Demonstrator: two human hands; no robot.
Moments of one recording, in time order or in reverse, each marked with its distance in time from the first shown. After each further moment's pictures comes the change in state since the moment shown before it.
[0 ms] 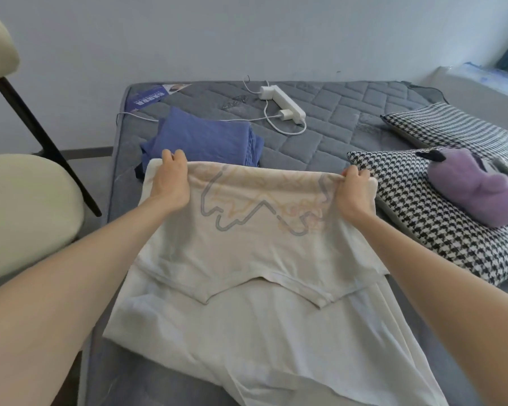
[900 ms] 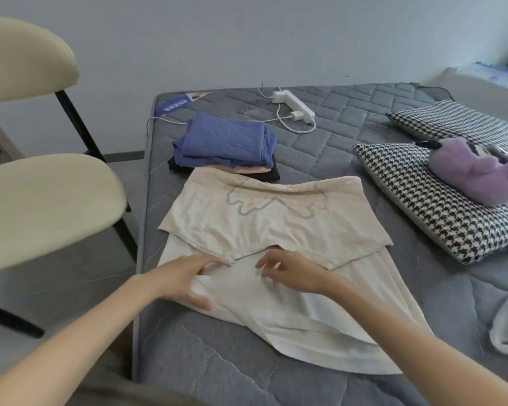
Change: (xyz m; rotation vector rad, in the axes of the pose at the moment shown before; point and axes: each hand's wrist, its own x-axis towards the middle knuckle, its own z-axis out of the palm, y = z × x) left_hand -0.189 -0.073 -0.007 -0.112 -0.868 0.268; right_hand -0.203 -0.056 -0.014 0.458 -0.908 -0.459
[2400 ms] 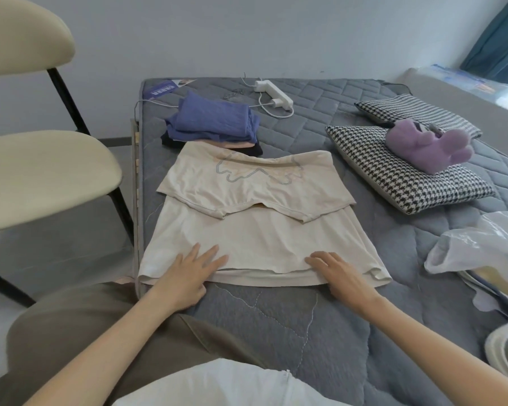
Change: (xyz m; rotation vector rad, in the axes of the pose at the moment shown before) left_hand -0.071 0.035 0.105 0.512 0.155 0.047; right_hand -0.158 0.082 0.053 -0.663 0.244 0.013
